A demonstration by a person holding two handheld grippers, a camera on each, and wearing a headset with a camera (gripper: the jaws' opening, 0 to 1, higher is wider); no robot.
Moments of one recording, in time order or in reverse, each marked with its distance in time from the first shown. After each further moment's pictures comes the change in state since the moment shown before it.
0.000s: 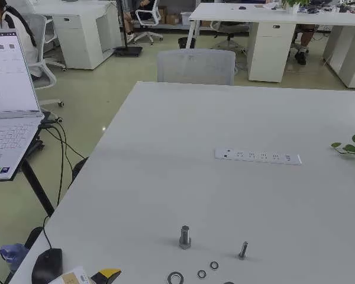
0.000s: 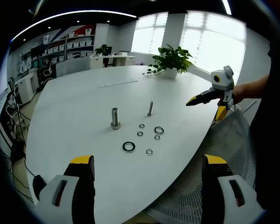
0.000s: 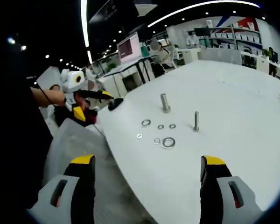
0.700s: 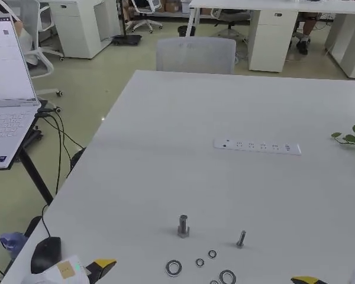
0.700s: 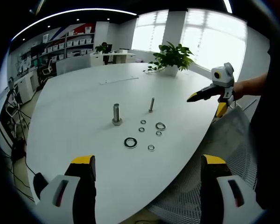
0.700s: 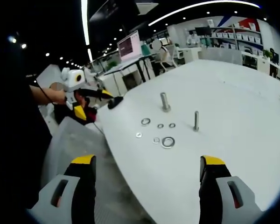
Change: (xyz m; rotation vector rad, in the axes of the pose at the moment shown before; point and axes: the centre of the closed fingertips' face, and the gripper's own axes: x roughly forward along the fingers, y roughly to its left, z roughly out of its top) left arm 0.002 0.003 0.002 0.002 -0.001 0.003; right arm 0.003 0.004 0.004 -0.007 0.006 0.019
